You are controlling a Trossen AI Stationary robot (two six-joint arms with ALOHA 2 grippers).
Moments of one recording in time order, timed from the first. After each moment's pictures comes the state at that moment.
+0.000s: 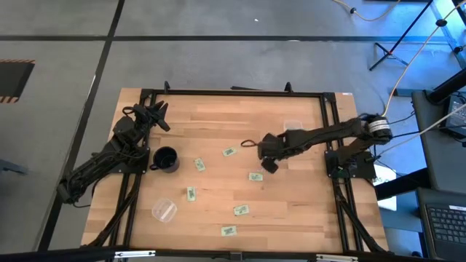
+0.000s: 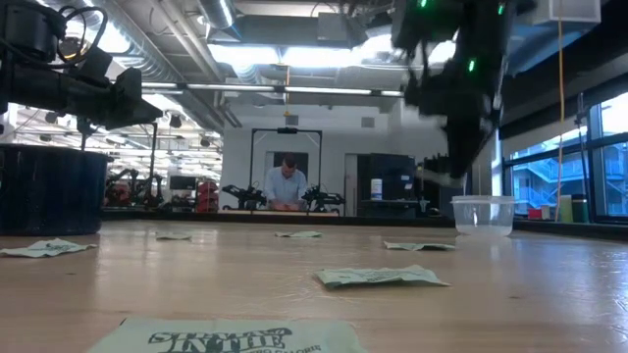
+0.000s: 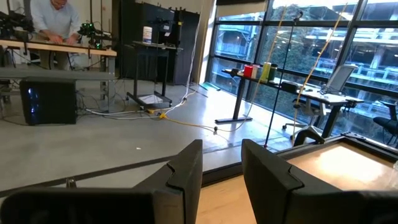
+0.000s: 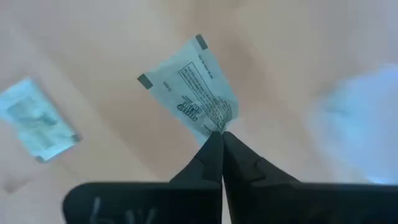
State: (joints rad) left arm 0.76 0.01 0.01 0.05 -0.25 -0.17; right arm 0.05 1.59 1.11 -1.00 0.34 0.71
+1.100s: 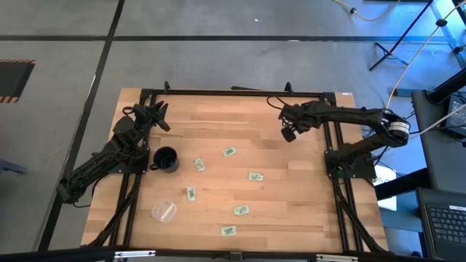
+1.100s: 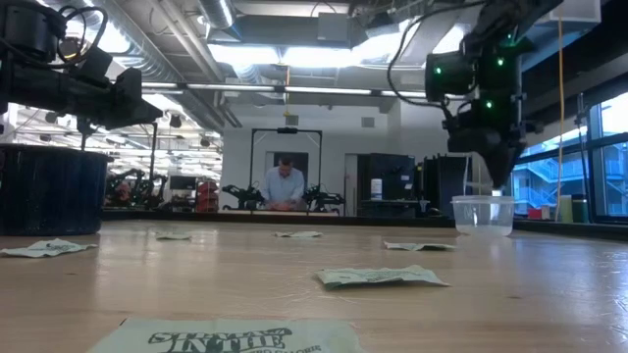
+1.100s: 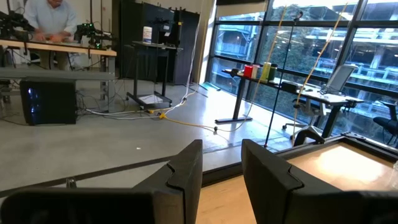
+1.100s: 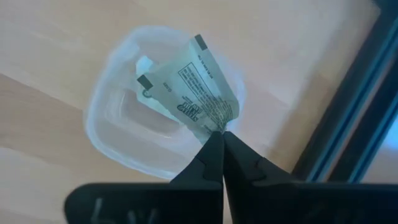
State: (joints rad) left arm 0.76 0.01 0.01 0.05 -0.25 -0.17; right arm -0.44 1.40 0.89 -1.01 0.35 0.57
